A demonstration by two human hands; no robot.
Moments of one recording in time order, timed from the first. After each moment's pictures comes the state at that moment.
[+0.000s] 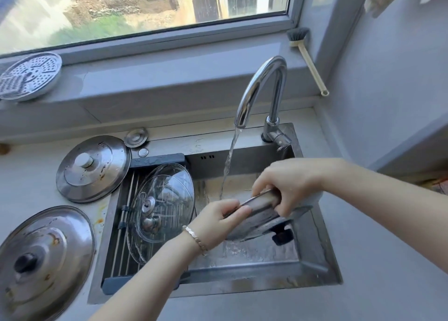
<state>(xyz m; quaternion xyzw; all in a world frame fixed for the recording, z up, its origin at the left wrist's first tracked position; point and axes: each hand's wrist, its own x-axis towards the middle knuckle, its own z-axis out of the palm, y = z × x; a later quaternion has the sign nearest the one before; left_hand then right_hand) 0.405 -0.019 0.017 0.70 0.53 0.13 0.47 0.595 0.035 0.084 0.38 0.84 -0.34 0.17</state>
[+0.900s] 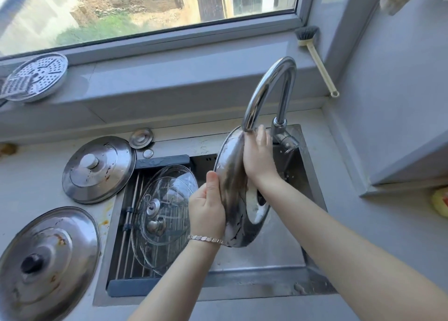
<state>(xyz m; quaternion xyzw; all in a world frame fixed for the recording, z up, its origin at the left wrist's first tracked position) 0.426 -0.013 0.041 0.39 0.66 0.49 0.40 0.518 0.063 0.039 0.67 0.43 -0.48 -0.36</state>
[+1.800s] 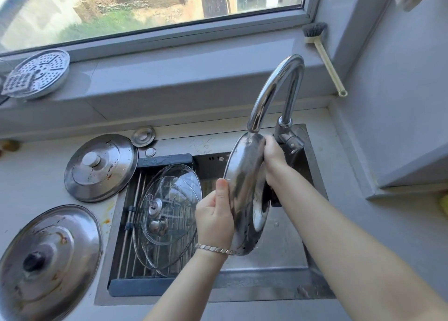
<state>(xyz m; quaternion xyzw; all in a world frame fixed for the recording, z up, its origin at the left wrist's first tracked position) 0.428 -0.018 0.037 0.40 0.66 0.50 0.41 0.535 0.106 -0.012 0.68 0.17 -0.61 -0.38</state>
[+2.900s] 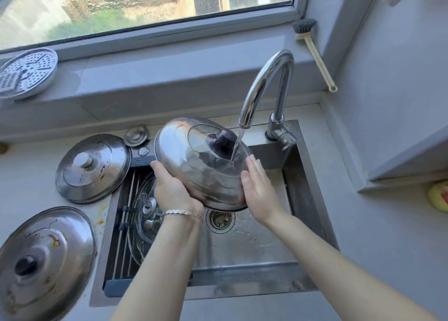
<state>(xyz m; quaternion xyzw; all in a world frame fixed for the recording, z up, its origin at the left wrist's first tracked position) 0.407 0.033 0.059 0.02 0.67 0.61 0.42 0.529 0.010 -0.023 0.63 0.58 -0.43 -0.27</state>
